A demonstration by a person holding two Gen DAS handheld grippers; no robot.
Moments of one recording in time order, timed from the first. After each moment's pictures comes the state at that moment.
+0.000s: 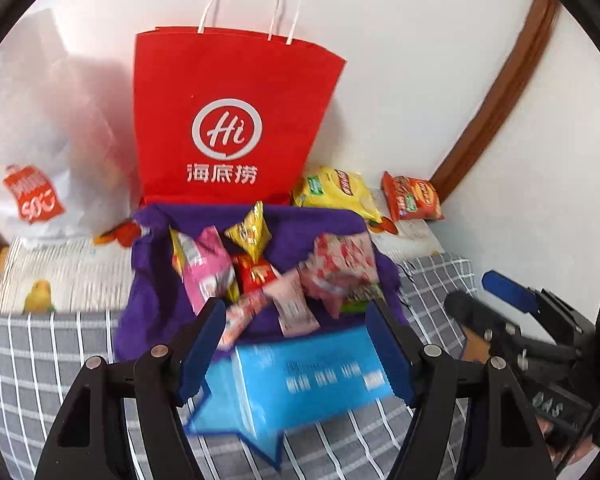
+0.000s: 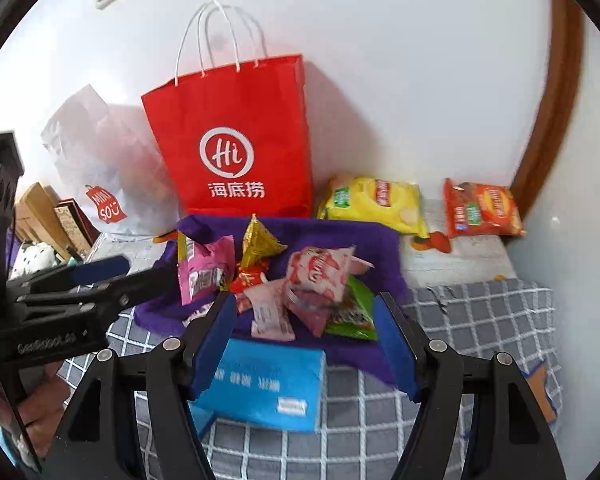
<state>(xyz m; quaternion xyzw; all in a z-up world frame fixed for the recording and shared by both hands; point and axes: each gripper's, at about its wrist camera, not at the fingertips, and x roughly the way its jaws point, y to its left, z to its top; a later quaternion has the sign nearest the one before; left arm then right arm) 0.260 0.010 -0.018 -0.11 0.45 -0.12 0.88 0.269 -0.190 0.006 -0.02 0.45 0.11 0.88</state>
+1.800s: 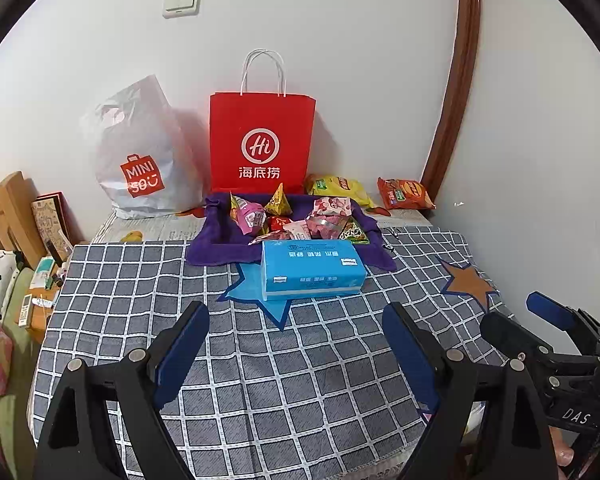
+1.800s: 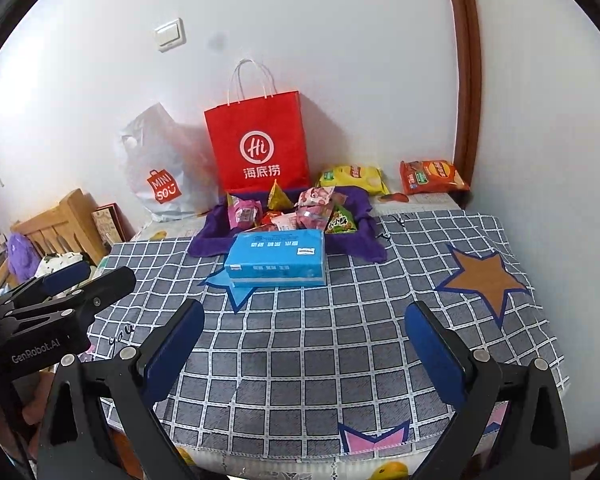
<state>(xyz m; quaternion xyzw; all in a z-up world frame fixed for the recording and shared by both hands) 0.006 -0.026 0.025 -0.05 0.35 -0.03 0.93 0.019 -0.247 0.039 0.03 0.38 0.11 0.92</state>
